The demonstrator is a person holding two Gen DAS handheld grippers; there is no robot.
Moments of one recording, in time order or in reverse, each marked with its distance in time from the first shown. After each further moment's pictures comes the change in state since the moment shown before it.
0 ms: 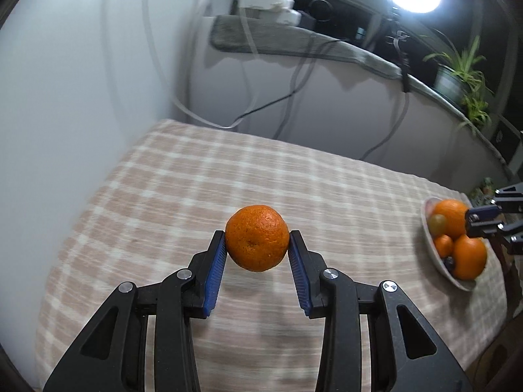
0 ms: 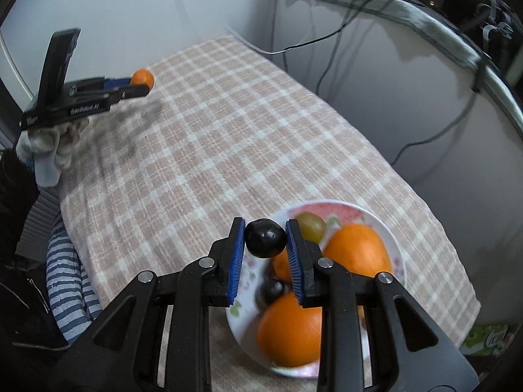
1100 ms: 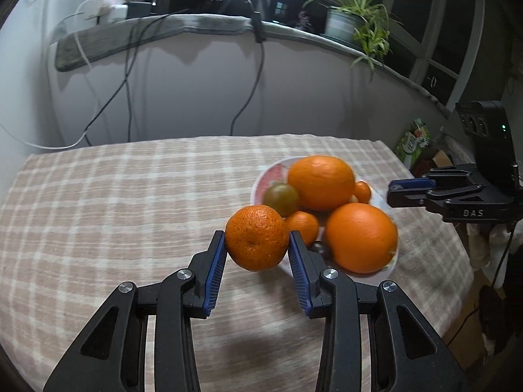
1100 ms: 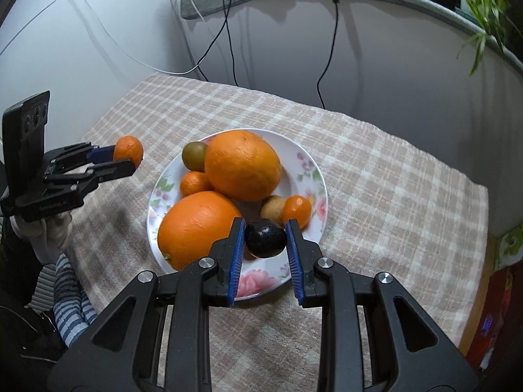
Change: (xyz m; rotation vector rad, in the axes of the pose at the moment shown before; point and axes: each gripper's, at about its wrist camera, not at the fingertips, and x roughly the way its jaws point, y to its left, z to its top) left arm 0.020 -0.180 -0.018 0.235 0.079 -0.265; right arm -0.029 -0.094 -0.116 0.364 -0.135 -0.001
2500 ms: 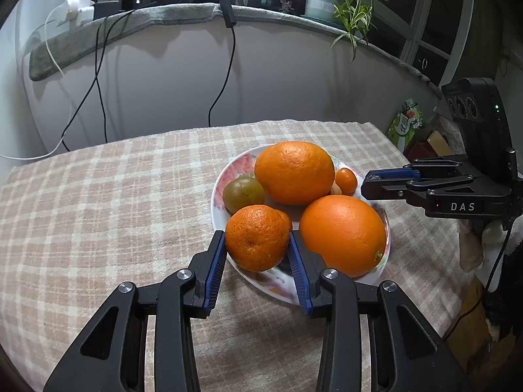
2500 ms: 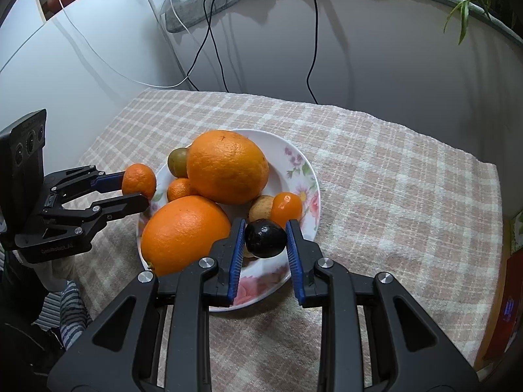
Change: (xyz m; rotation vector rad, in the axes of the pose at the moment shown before) left arm 0.023 -0.027 0.004 0.055 0.051 -0.011; right arm 0.012 -0.012 -0.007 0.063 -0.035 0.030
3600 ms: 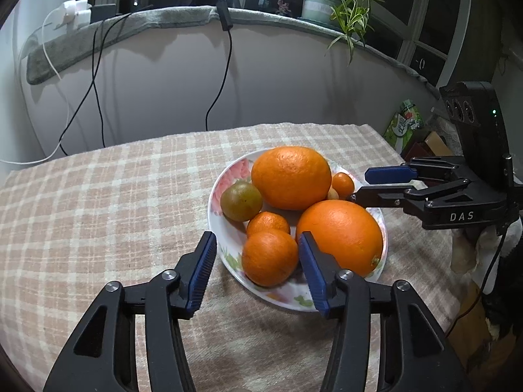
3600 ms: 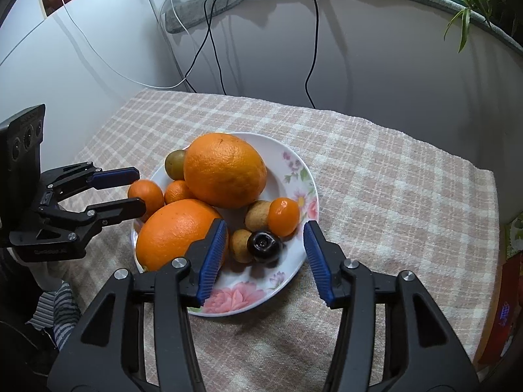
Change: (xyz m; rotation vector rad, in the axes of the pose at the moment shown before) left arm -0.001 -0.002 0.003 0.011 -0.014 -0.012; right arm 0.002 -0.001 0.000 -0.011 -0.018 -0.031
